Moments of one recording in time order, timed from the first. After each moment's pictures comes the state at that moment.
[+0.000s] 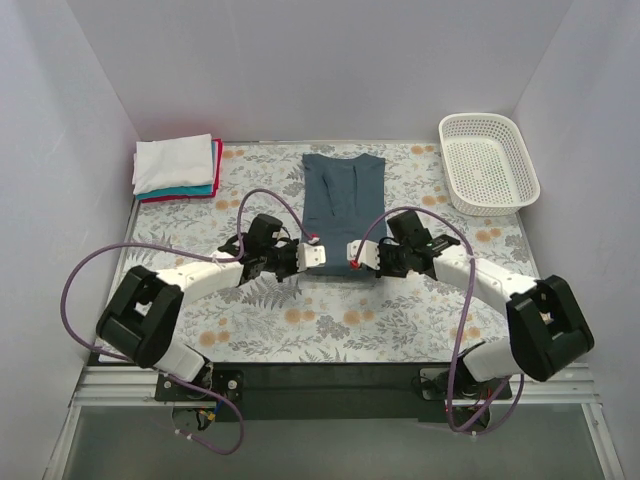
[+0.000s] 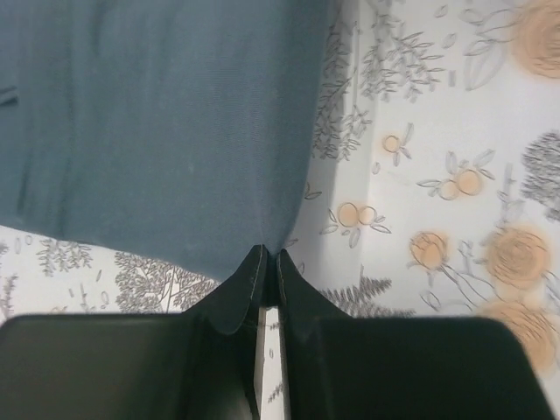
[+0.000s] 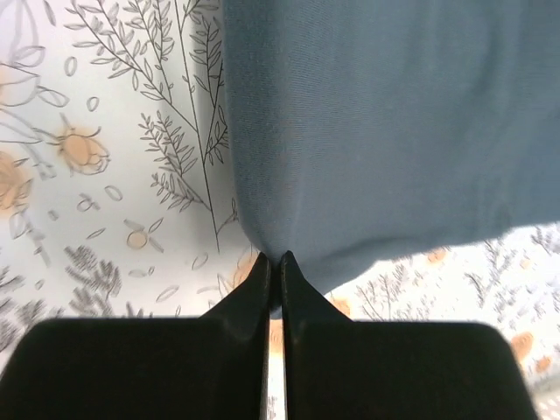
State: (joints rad) left arm -0.56 1.53 0.73 -0.01 0.51 0.82; right arm 0.55 1.42 0.79 -0.39 -0.29 -1.03
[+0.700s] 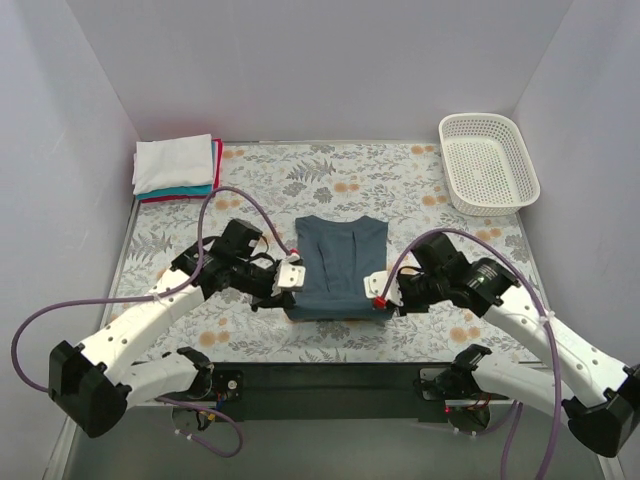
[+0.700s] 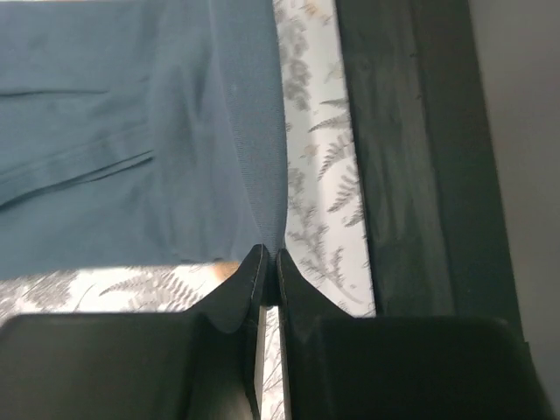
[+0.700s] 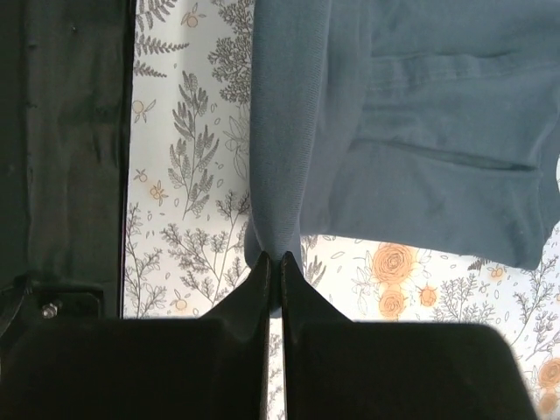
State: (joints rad) left arm -0.62 1.07 0.88 -0.82 0.80 0.84; right arm 0.74 0.89 0.86 -0.94 -0.45 -0.92
